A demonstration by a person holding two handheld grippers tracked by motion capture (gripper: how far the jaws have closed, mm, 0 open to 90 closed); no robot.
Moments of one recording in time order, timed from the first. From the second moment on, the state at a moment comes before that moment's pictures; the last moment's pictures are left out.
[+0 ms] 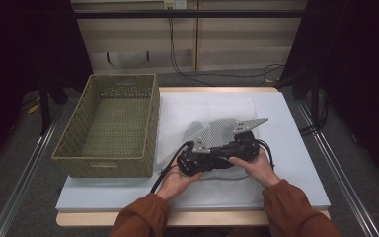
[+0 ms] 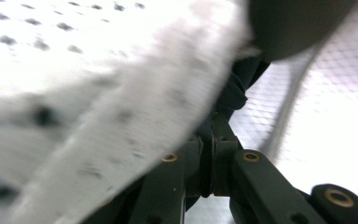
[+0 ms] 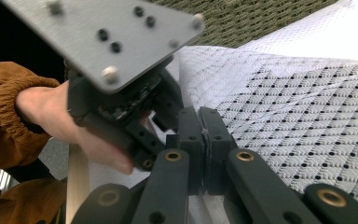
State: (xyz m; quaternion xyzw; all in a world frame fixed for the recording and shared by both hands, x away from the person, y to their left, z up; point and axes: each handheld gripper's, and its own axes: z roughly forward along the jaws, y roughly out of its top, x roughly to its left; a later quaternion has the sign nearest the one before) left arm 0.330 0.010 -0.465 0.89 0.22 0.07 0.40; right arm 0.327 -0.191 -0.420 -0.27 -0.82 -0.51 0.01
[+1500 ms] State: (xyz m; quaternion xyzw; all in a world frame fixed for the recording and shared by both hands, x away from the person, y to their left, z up) left arm 0.337 0.012 -0.480 0.89 0.24 0.04 0.39; right arm 0.325 -0.197 -0.423 -0.28 -0.82 -0.50 0.00
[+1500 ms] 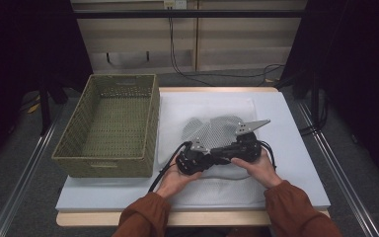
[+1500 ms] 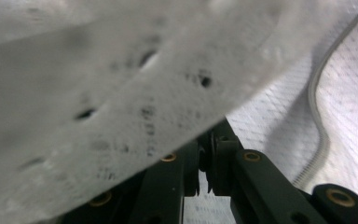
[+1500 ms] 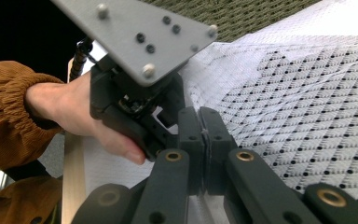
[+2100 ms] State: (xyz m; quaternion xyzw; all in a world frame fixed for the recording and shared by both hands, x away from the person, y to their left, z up) left arm 0.351 -0.001 -0.484 0.87 0.29 0.08 0.40; right arm 0.325 -0.202 -0.426 -0.28 -0.82 -0.50 0.01
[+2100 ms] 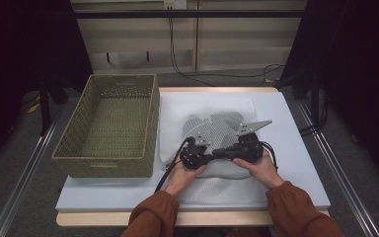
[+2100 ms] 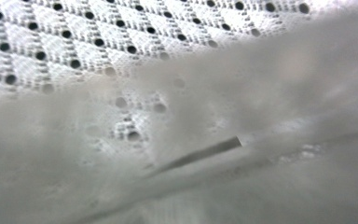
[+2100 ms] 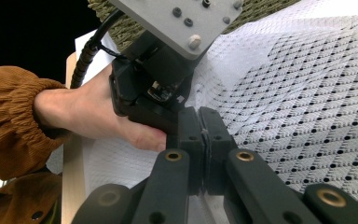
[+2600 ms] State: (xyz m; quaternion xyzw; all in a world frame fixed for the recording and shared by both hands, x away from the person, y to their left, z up) left arm 0.339 0.007 -0.482 0.88 0.26 0.06 0.40; right arm 0.328 -0.211 -0.425 -0.29 -0.81 -0.50 0.00
